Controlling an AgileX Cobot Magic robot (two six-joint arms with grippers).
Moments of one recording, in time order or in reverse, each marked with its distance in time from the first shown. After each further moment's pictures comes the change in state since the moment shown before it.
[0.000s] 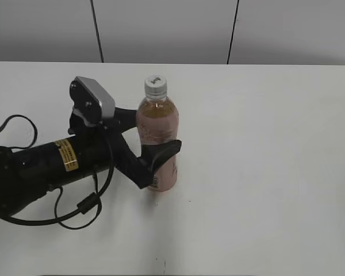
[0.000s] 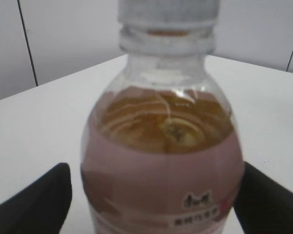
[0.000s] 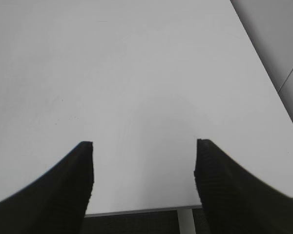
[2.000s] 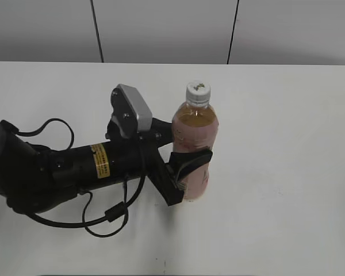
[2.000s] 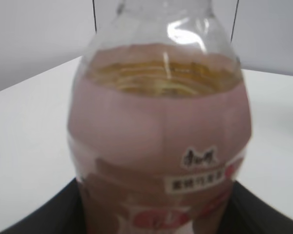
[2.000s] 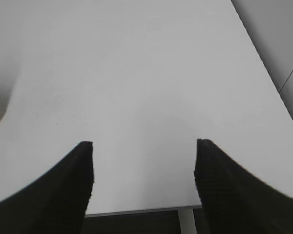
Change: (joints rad) left arm -0.090 0.082 -0.111 0.110 -0.015 -0.011; right arm 0.000 0.000 0.000 0.002 -0.001 0.000
